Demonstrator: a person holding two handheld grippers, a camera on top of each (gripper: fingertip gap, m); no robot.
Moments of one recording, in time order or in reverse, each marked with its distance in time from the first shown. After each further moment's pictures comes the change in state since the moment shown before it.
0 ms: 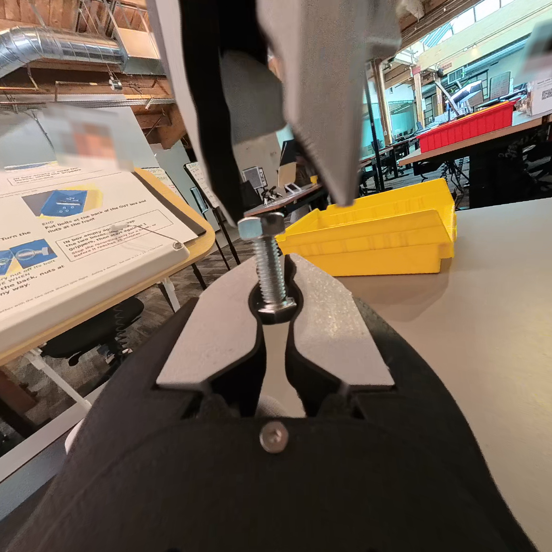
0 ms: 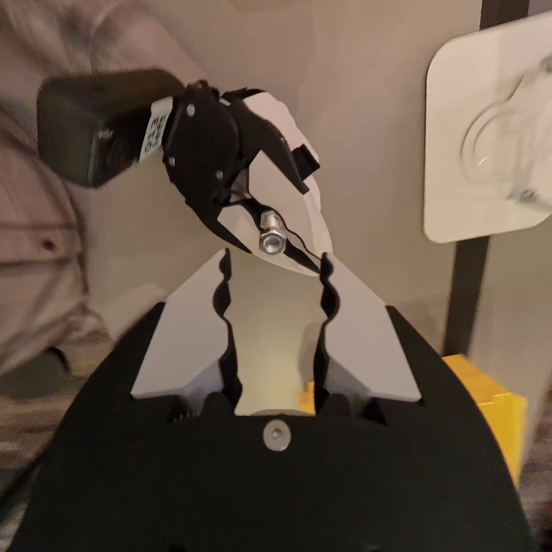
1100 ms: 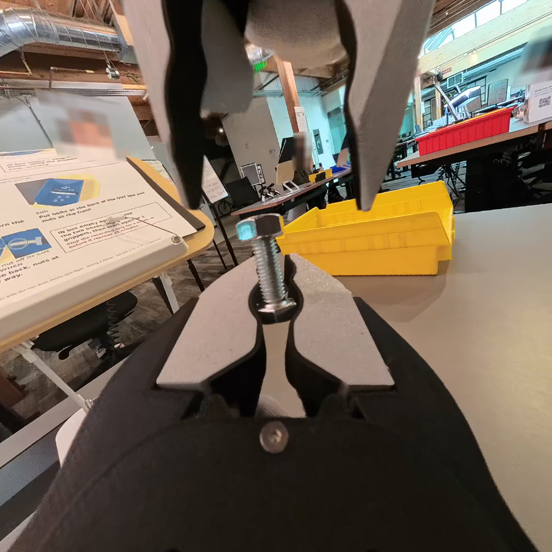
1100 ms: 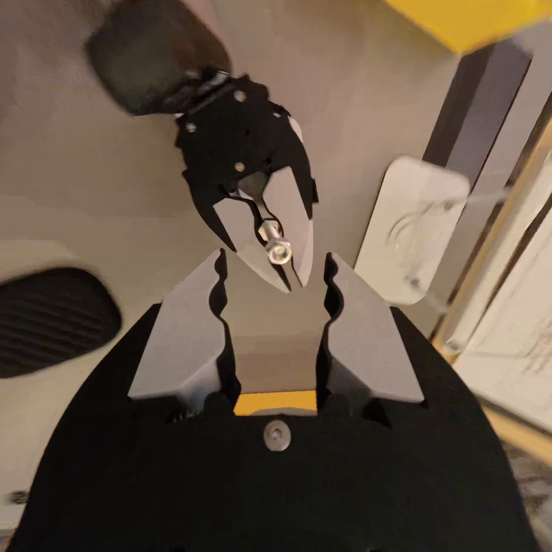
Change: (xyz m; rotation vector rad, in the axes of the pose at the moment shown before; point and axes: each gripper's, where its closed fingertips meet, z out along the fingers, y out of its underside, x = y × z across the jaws) left arm -0.003 0.003 0.000 -0.009 0.003 -0.034; right arm 0.003 -0.012 -0.002 0.066 0.141 -0.472
